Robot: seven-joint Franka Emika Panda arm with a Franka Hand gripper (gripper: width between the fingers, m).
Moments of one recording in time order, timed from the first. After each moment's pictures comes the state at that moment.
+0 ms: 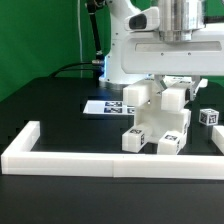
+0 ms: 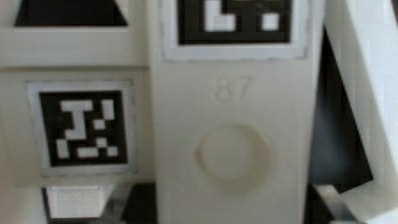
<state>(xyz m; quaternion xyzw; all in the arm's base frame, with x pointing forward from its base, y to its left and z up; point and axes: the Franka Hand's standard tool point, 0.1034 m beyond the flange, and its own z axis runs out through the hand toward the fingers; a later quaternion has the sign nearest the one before) 0.558 0.059 0.095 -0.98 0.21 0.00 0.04</state>
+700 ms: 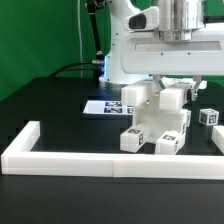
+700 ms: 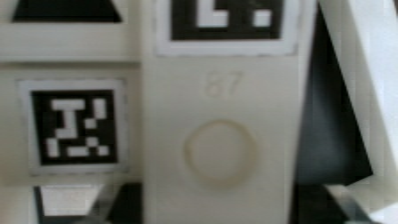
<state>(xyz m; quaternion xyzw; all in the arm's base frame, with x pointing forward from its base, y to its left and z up) 0.558 0.057 0.095 -0.98 0.21 0.00 0.04</state>
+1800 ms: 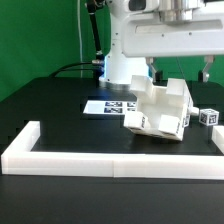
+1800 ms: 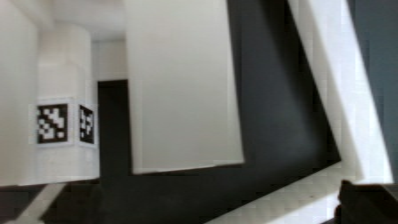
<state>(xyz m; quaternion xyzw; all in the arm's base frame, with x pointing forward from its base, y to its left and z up) 0.549 0.061 0.132 -0.98 0.21 0.00 0.06</state>
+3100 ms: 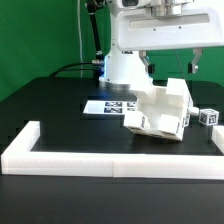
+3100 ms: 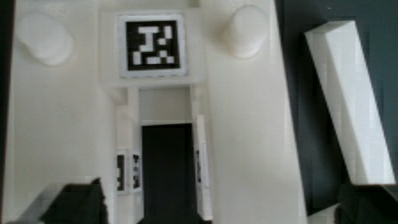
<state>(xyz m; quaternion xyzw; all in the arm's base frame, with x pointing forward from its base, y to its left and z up) 0.508 0.050 0.127 -0.98 0.19 0.00 0.05</state>
